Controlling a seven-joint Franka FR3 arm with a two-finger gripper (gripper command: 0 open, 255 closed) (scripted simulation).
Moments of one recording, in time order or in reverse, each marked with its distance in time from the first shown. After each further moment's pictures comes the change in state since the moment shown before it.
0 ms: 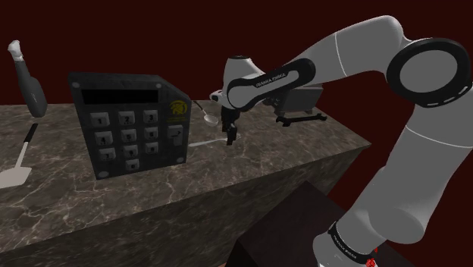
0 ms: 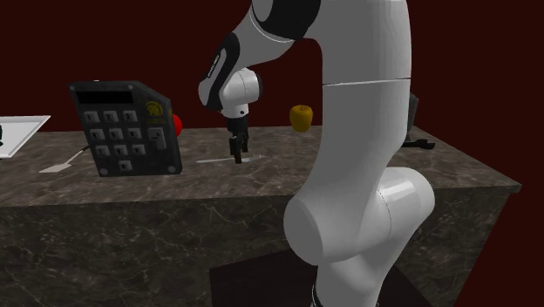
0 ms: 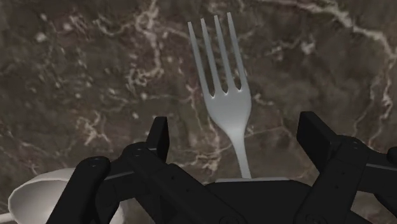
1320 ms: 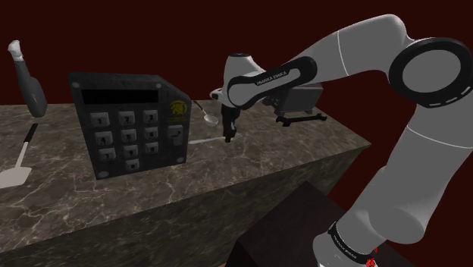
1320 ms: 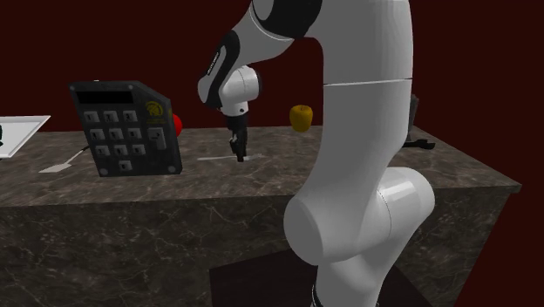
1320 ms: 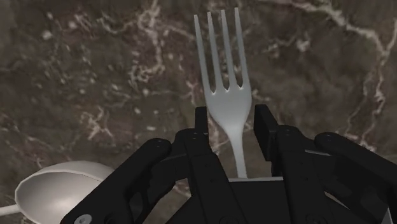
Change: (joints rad) arm 0.000 -0.010 0.002 0.006 0.002 -0.016 -0.001
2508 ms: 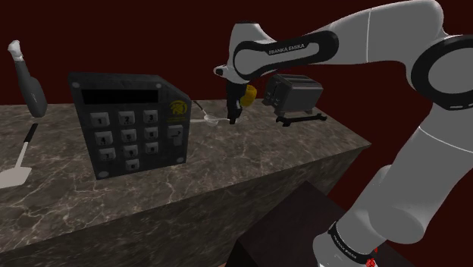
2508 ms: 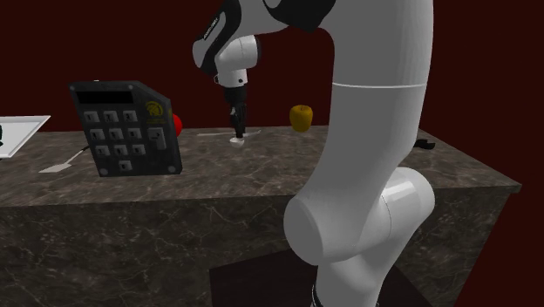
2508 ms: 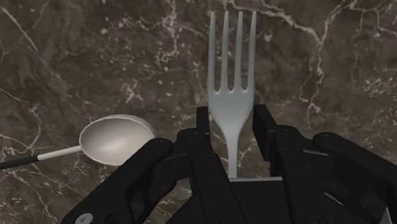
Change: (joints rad) arm -0.001 -0.101 0.002 0.119 0.015 -0.219 -0.021
